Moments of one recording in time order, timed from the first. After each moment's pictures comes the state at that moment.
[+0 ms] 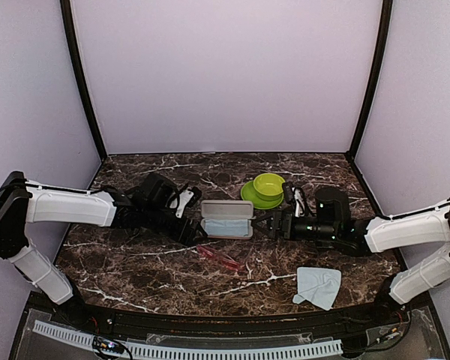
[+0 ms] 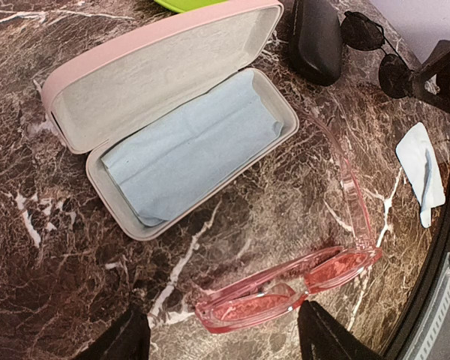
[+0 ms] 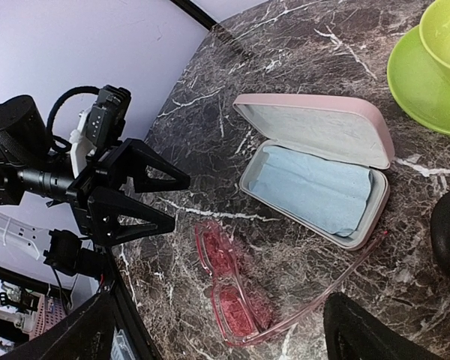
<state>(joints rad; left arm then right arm) -0.77 1.54 0.88 -0.18 0.22 -0.26 0.80 1.33 0.51 0.45 -0.31 0.73</state>
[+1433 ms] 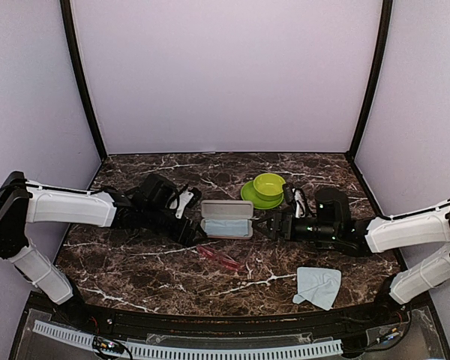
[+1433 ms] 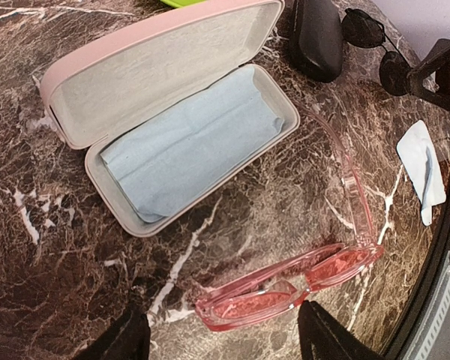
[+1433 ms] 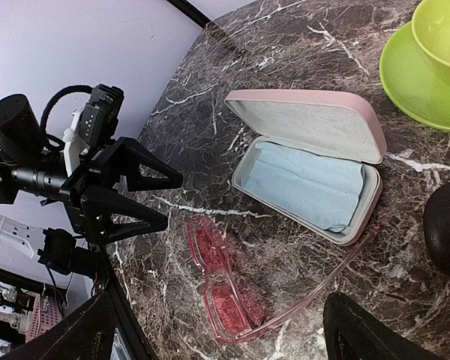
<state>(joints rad) -0.77 1.54 0.87 -0.18 0.23 -0.26 0.80 1.32 0.50 0.43 -0.30 0.73</state>
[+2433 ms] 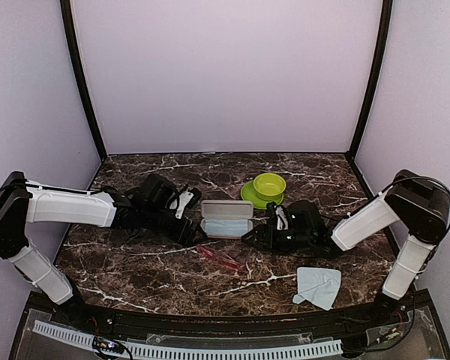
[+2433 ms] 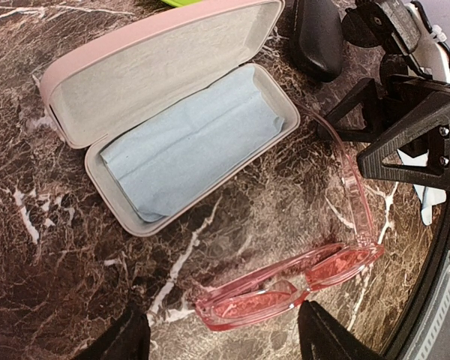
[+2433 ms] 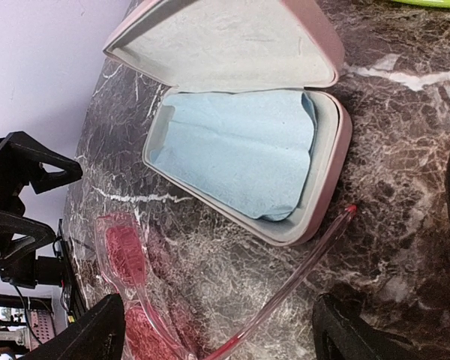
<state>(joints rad) -0.77 1.54 0.87 -0.18 0.23 -0.26 0.80 1.73 0.58 0.58 -0.31 0.82</state>
